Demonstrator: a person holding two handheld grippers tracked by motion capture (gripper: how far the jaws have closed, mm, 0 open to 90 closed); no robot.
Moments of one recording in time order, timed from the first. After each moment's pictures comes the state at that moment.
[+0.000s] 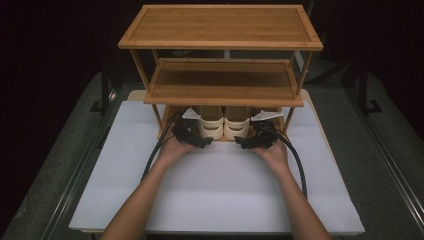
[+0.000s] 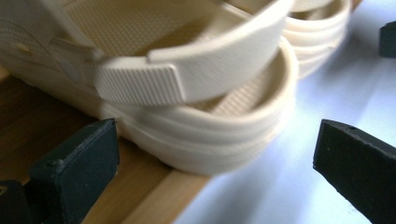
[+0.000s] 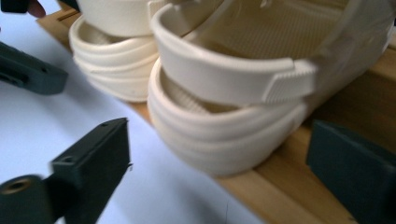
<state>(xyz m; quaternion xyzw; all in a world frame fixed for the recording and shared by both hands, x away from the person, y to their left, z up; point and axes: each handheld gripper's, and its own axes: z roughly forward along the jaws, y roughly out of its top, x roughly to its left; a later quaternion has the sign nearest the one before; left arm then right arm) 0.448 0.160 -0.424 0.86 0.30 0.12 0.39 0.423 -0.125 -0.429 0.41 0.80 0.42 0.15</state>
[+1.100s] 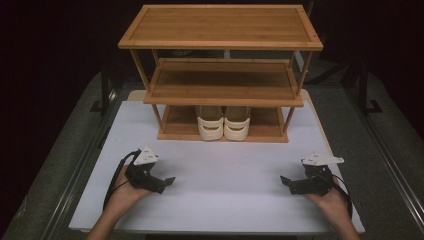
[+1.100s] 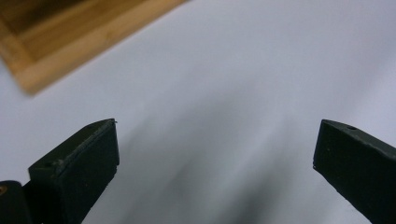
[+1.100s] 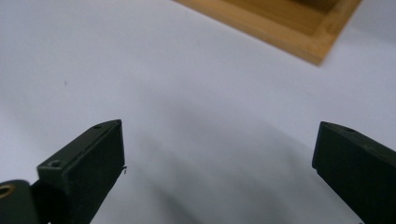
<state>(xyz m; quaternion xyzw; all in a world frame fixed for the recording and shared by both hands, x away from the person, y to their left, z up) 0.305 0.270 -0.424 0.86 0.31 0.15 0.36 0.284 -0.241 -0.439 0.43 0.80 0.37 0.19</state>
